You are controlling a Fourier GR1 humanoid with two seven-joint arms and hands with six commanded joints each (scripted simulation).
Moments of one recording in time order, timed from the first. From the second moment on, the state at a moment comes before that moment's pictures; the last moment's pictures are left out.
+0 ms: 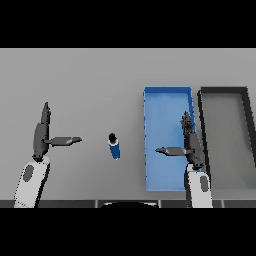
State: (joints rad) left arm -0.11 0.43 -0.16 -1.48 0.24 0.26 0.01; right arm 0.00 0.00 0.00 -1.57 0.00 0.00 0.00
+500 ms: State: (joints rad) left arm -0.08 0.57 -0.21 -1.44 0.21 0.03 -0.13; right arm 0.08 -0.15 0.05 -1.65 0.15 0.04 -0.15
